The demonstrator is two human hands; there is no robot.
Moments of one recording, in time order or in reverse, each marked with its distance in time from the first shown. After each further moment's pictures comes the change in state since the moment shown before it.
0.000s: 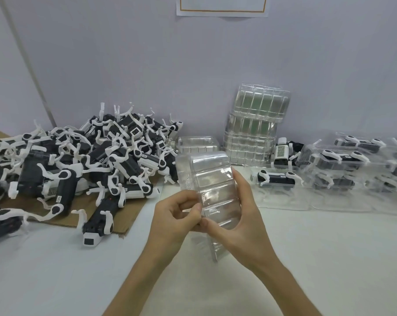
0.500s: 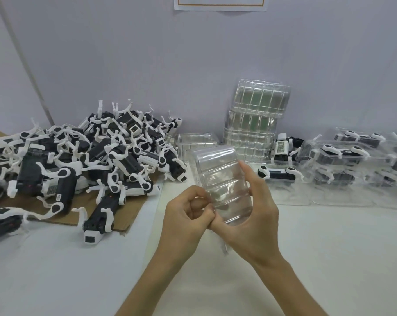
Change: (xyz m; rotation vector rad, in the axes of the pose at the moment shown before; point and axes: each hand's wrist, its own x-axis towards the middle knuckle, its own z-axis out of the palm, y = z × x) left_hand -0.005 -0.003 0.016 0.058 -0.043 0.053; right_hand 0.003 0.009 -0.004 -0.400 0.275 -0.297
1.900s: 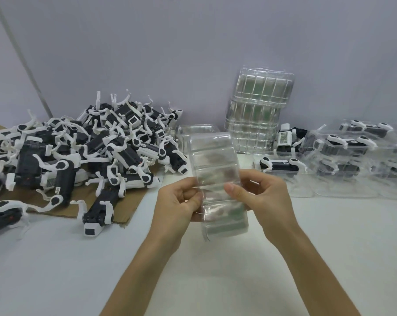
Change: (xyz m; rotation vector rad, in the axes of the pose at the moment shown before) left_hand 0.011 0.002 -0.012 -0.071 -0.021 -0.197; right_hand 0.025 0.000 -0.023 0.493 -0.197 0.546
